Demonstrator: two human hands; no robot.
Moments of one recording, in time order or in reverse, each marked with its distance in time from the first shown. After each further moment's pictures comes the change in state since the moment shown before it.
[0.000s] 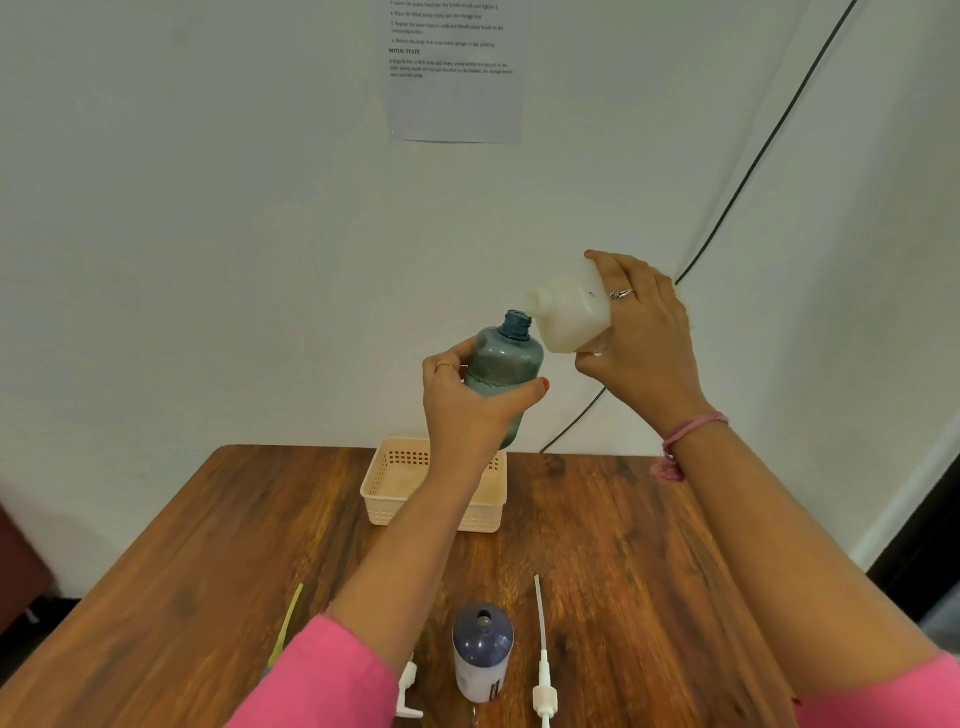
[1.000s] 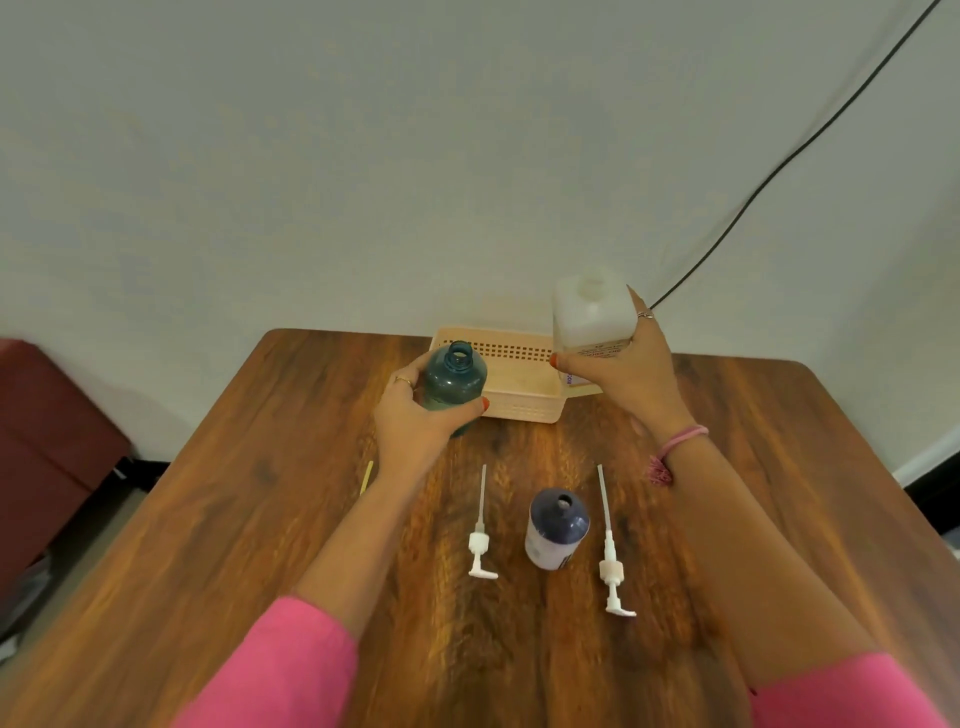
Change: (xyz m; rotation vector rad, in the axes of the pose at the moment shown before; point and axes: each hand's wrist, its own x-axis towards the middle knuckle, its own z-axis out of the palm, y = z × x) left_hand -0.022 -0.136 -0.148 0.241 -0.005 -0.197; right_hand -0.103 -0.061 0.117 0.750 -0.264 0.578
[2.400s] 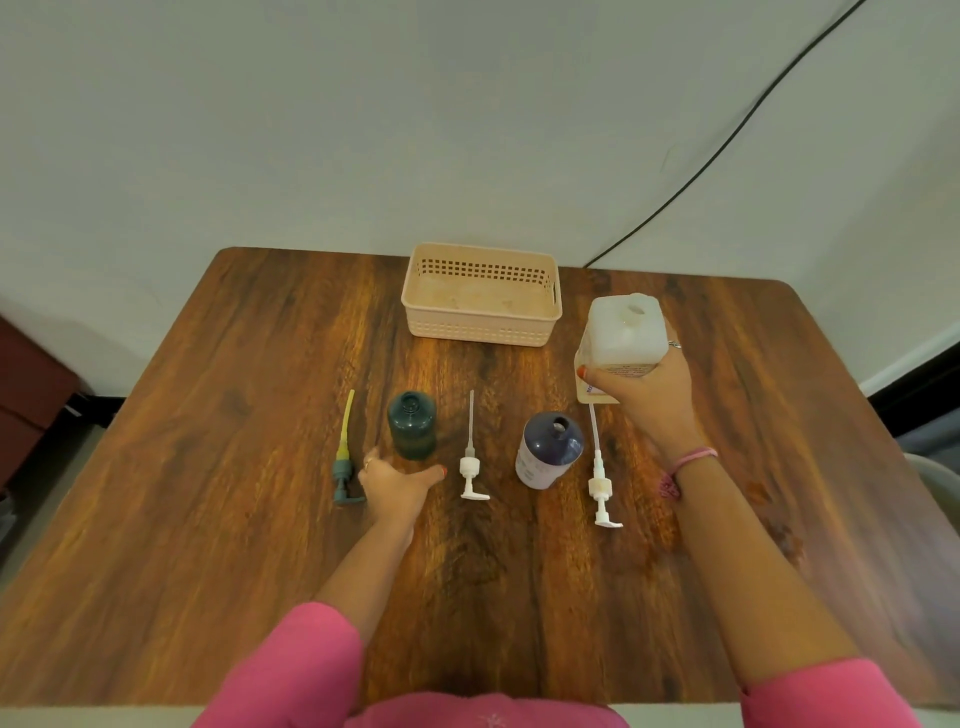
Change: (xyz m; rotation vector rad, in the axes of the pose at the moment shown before) left_hand -0.075 -0.145 0.005 0.175 0.012 -0.712; right_hand -0.077 0.085 -0.007 -0.024 0.075 0.227
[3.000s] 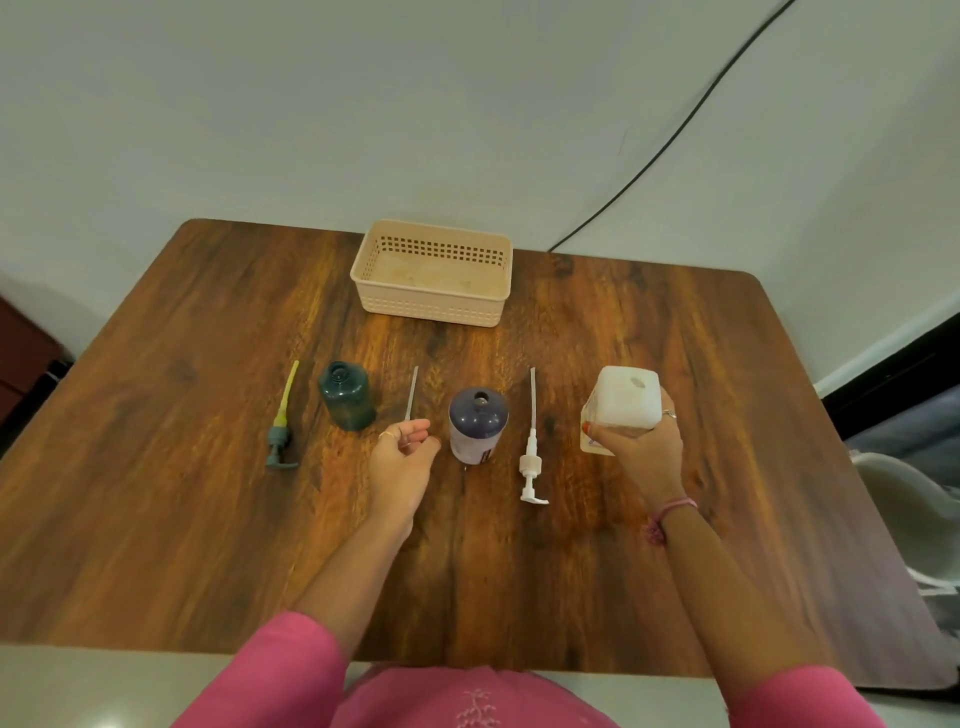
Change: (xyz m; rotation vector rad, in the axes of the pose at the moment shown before) left_hand -0.097 0.025 0.066 -0.132 -0.032 0.146; right_hand -0.038 0.098 -0.091 -0.071 0.071 0.192
